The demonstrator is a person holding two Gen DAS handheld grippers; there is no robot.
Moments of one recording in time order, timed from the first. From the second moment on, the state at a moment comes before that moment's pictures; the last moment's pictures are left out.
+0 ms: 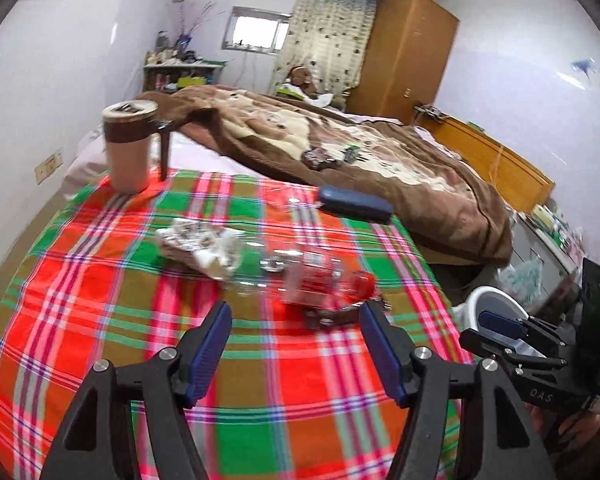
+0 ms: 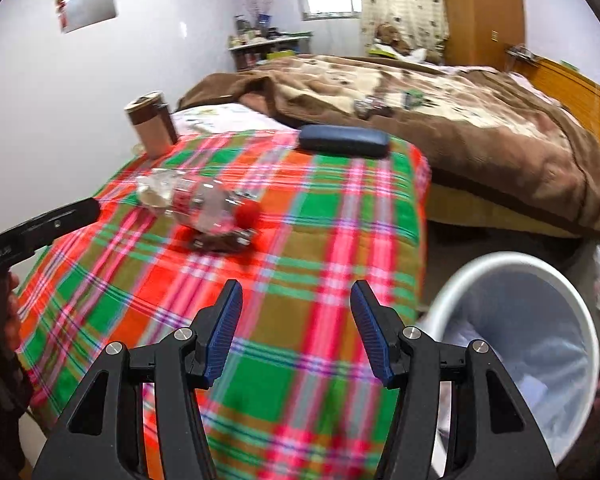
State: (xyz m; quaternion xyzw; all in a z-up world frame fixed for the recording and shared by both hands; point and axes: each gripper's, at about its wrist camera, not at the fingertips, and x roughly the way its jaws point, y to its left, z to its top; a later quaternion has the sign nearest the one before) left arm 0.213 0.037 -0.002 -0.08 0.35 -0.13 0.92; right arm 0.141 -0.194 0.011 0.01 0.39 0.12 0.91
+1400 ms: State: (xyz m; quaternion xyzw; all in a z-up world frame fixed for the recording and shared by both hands) left arm 0.314 0.114 -0.043 -0.11 0.40 -0.07 0.91; right arm 0.202 -0.113 -0.014 0.00 0.48 0.30 0.83
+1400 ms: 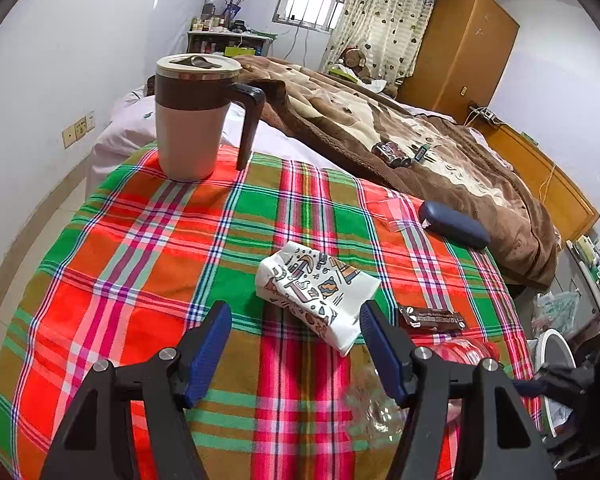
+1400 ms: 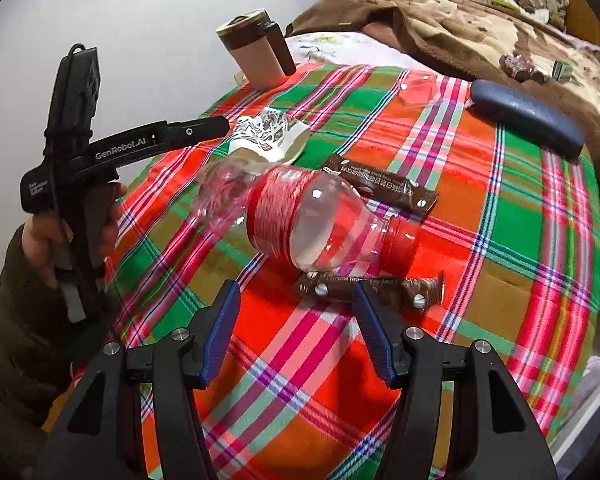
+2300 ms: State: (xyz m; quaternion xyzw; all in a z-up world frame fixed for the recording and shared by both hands) left arm 0.280 0.125 -0.032 -0.10 0.39 -0.09 0.91; right arm 0.193 -0.101 0.013 0.03 0.41 0.33 0.85
